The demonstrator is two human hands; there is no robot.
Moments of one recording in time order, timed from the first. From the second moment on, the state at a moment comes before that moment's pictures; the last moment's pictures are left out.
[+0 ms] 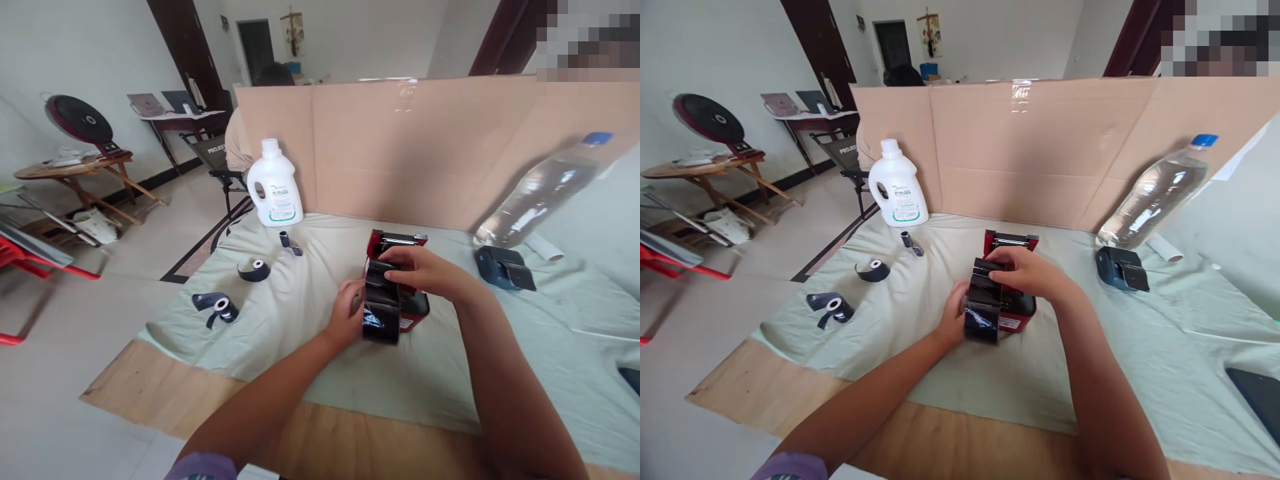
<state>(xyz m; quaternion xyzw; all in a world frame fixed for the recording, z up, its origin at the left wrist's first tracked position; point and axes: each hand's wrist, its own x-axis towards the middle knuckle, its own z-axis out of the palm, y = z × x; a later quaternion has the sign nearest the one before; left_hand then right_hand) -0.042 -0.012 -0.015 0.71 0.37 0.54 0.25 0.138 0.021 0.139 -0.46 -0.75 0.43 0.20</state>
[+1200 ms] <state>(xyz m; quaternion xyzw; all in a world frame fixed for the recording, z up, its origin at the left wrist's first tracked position) -0.036 -0.020 -0.017 0.79 0.30 0.53 0.04 0.195 0.055 0.109 -0.64 -0.60 0.22 0.42</state>
